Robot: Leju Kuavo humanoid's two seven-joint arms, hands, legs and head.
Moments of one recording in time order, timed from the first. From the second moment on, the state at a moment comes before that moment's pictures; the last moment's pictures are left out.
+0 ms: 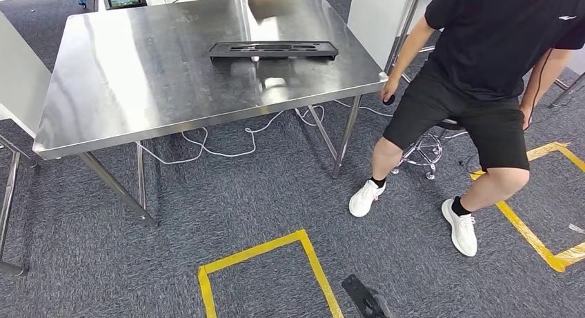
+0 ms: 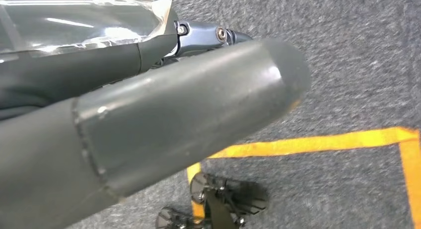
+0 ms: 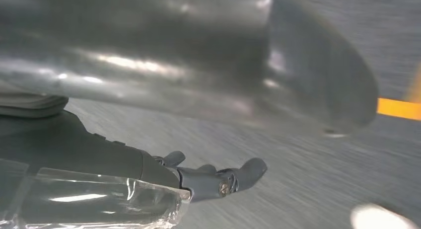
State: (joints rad) left arm -0.07 -0.12 0.90 -0.20 -0.79 0.17 -0.50; right arm -0.12 -0.02 0.22 -0.30 0.28 -0.28 -0.09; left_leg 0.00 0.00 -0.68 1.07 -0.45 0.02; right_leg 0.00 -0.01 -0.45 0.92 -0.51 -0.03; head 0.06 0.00
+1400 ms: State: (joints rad) left arm -0.07 -0.10 0.89 -0.20 -0.85 0.13 -0.55; right arm -0.06 0.03 0.09 -0.18 0.20 -0.21 0.18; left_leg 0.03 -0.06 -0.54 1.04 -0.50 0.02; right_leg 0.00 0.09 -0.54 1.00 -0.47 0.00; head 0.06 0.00
